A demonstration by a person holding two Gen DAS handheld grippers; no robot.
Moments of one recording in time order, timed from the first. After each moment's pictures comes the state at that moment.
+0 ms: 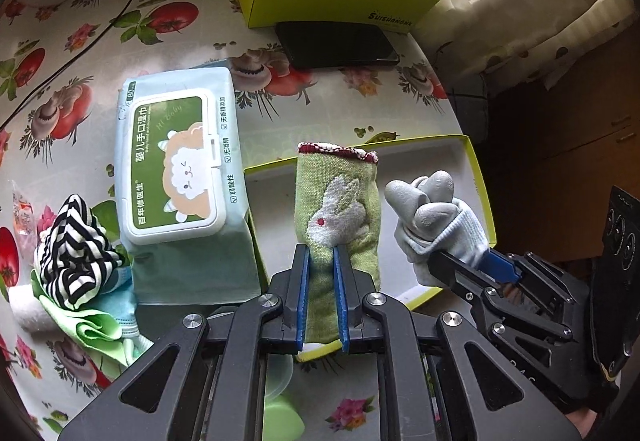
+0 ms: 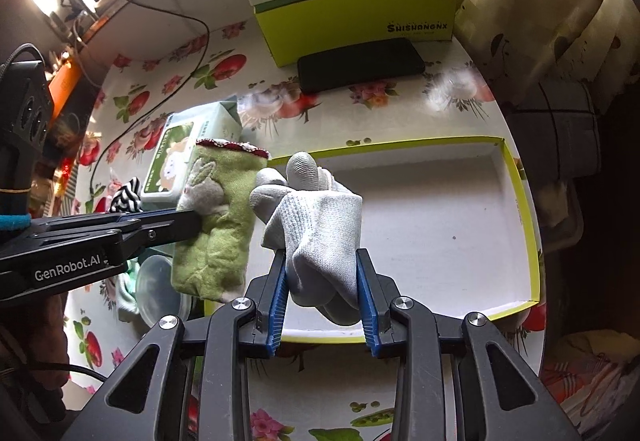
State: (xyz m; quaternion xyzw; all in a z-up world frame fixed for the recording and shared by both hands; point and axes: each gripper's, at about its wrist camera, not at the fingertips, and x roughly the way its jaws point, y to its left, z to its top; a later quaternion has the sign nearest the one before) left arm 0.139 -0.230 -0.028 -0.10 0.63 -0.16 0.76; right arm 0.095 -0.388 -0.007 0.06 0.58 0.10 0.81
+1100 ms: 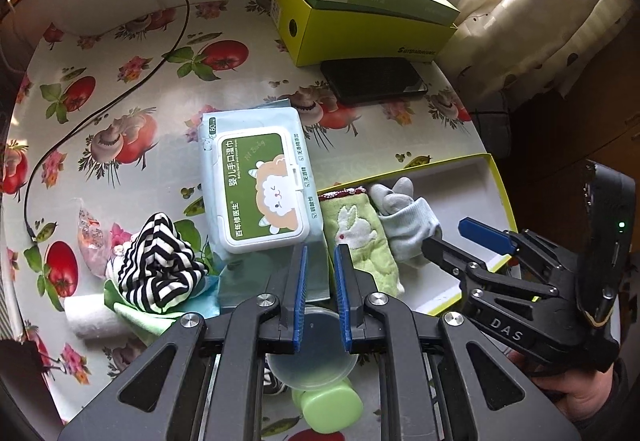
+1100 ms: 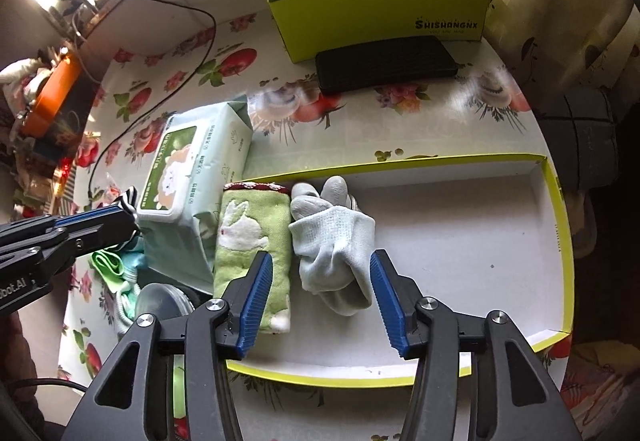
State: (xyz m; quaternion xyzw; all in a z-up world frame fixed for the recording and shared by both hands) left arm 0.126 -0.189 0.009 -0.05 0.59 -0.12 0.80; right arm 0.114 -0.363 -0.012 0.05 0.57 0.11 0.81
